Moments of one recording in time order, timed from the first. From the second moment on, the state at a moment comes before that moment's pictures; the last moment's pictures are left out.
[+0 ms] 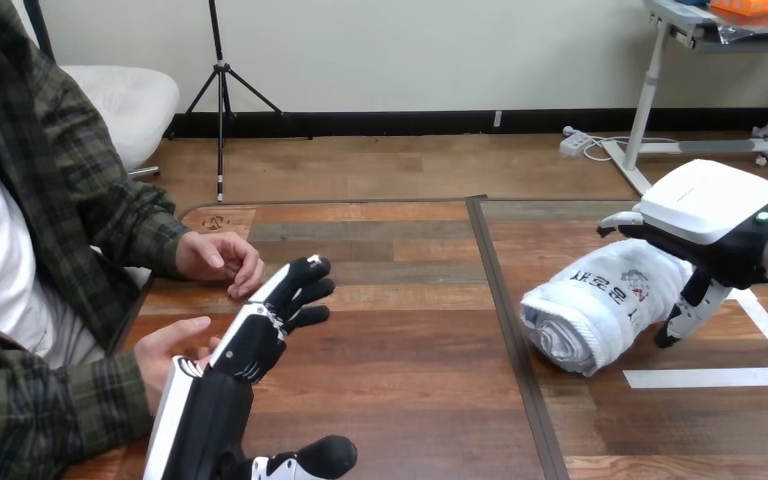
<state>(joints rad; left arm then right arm) 0.29 0.06 -0.04 0.31 0.01 -1.14 -0.20 -1.00 -0.80 0.73 1.36 -1.14 -0.75 -0.40</state>
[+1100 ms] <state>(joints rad) 0.40 0.11 -0.07 0.18 0.02 -1.17 -0.17 -0.96 -0.70 0.74 1.40 -1.12 -0.62 -0.39</state>
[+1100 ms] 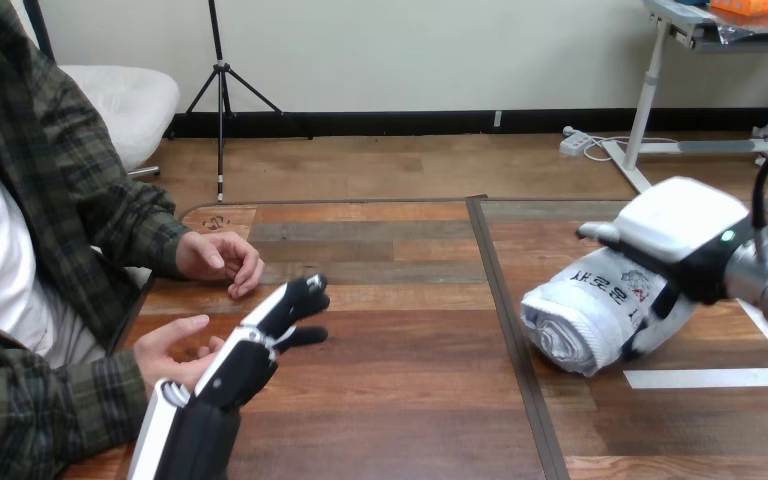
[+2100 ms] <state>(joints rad) 0.52 0.16 -0.14 0.03 -0.06 -1.16 -0.18 -0.86 -0.62 0.72 1.41 -1.00 -0.59 -0.36</state>
